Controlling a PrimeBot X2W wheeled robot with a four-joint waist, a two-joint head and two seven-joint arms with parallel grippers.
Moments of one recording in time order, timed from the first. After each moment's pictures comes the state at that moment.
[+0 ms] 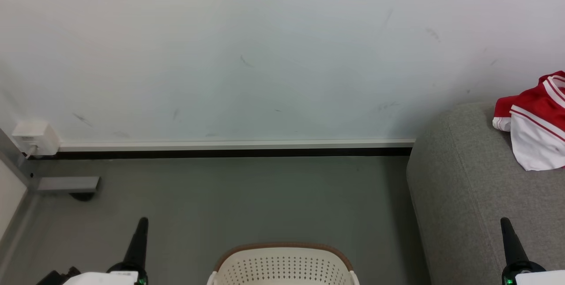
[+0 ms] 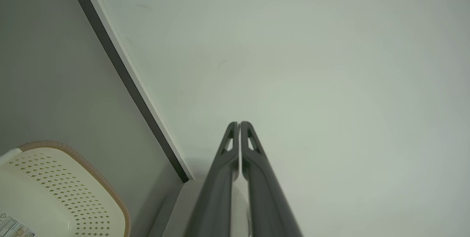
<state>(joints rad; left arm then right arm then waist) -0.08 0.05 0.09 0.28 -1.36 -0.12 0.05 -0.06 -0.05 -0.10 0.26 1.35 0.13 0.05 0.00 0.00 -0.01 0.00</state>
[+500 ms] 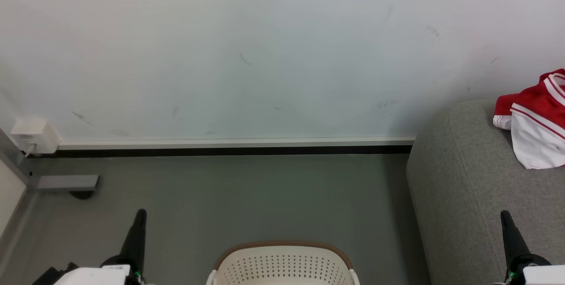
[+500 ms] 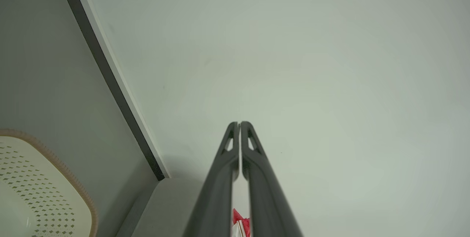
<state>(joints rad) -0.09 0.05 0.10 0.26 -1.47 -0.12 0.08 -0.08 -0.05 -0.10 0.26 1.47 0.13 0.08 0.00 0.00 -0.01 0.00</state>
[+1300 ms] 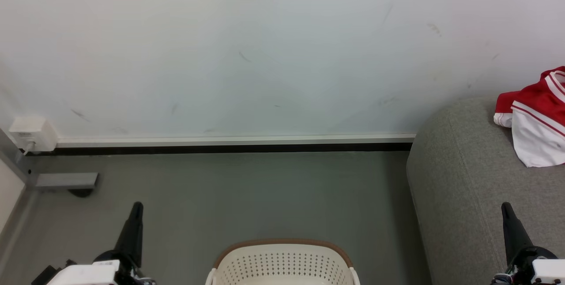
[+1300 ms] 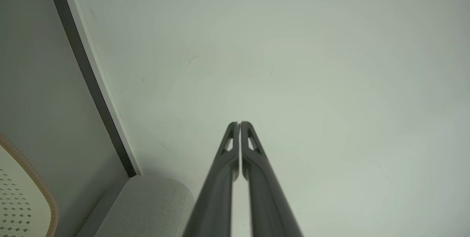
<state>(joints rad) -0.11 0.05 0.11 0.25 -1.60 -0.13 0.11 -0.10 -0.05 -0.11 0.25 1.61 0.13 0.11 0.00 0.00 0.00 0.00</state>
